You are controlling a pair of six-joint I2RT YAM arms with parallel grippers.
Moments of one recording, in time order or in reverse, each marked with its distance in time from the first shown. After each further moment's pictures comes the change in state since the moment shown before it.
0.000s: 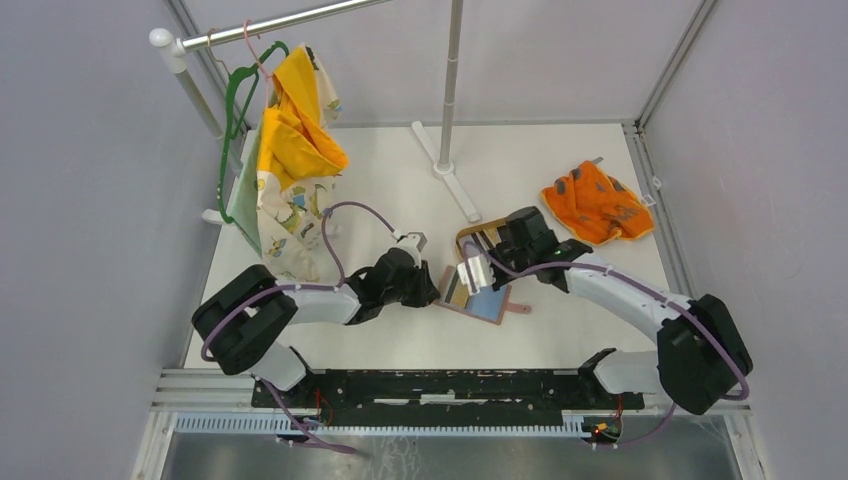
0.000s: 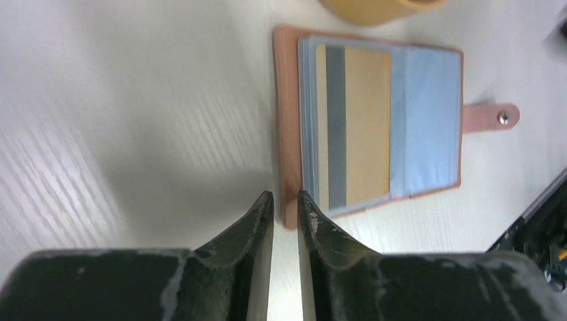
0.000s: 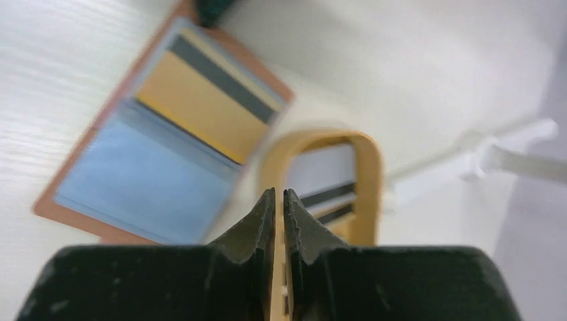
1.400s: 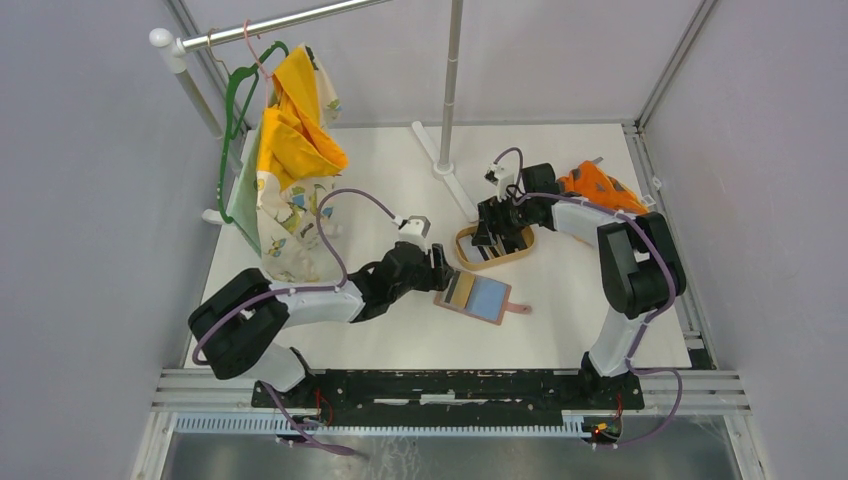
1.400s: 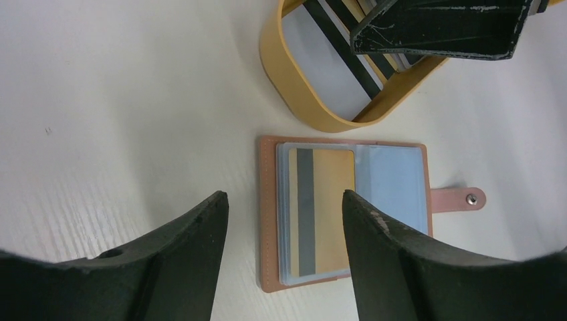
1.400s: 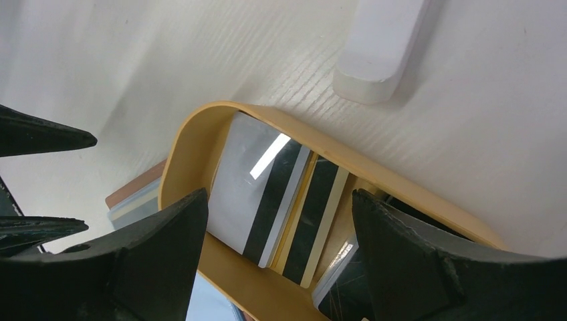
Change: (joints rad) left arm -0.069 -0.072 0.049 0.031 -0.248 0.025; right arm -0.349 0.494 0.339 0.142 -0.165 1.233
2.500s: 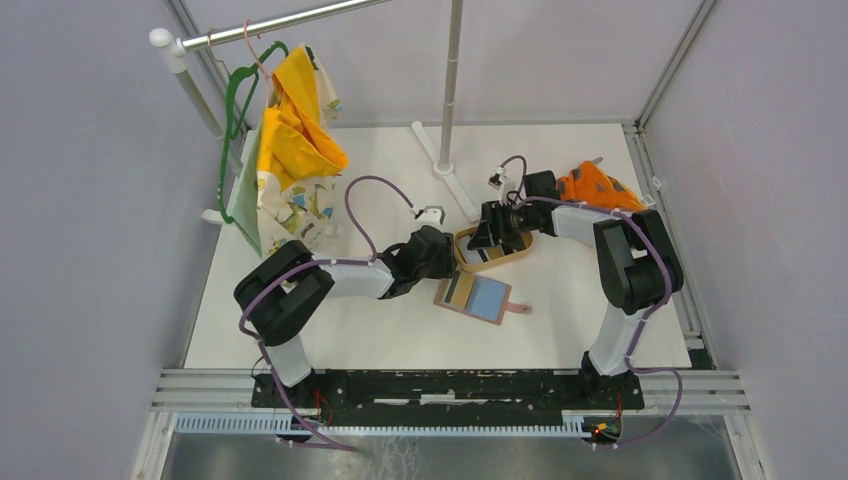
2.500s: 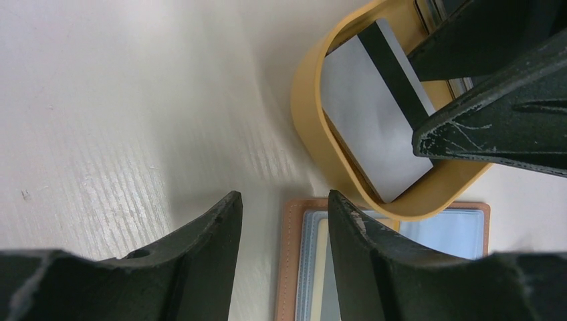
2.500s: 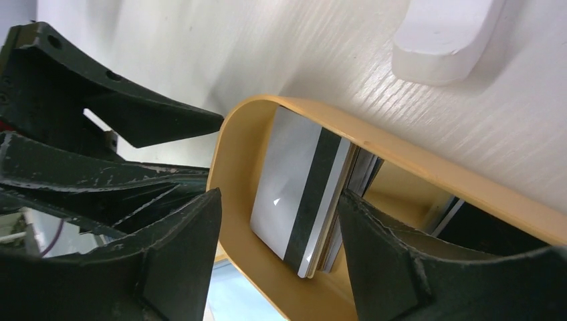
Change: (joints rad) left arm 0.039 0.284 0.244 -0.120 -0.031 0.001; right arm -0.006 0.031 -0.048 0.076 -0.143 0.184
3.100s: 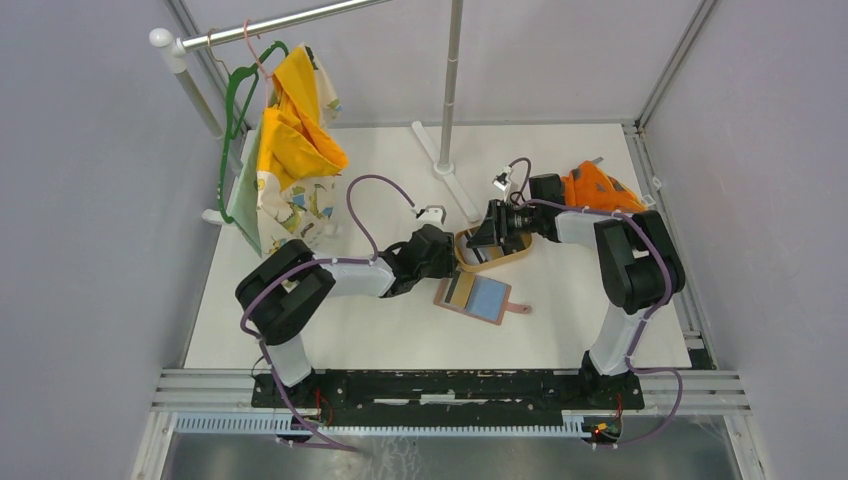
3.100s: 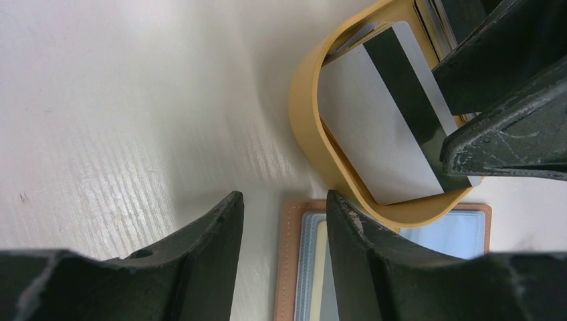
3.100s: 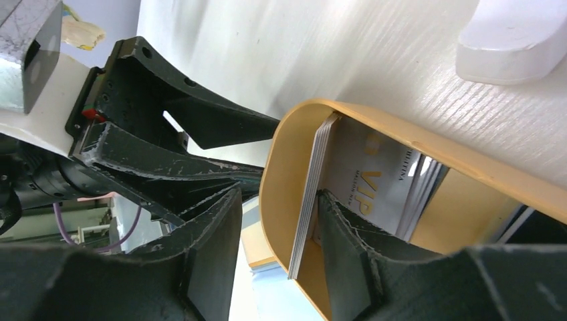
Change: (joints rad) left arm 0.000 0.006 0.015 -0.021 0.001 0.001; right arm -0.029 0.000 -0.077 0.186 -0.192 0.194
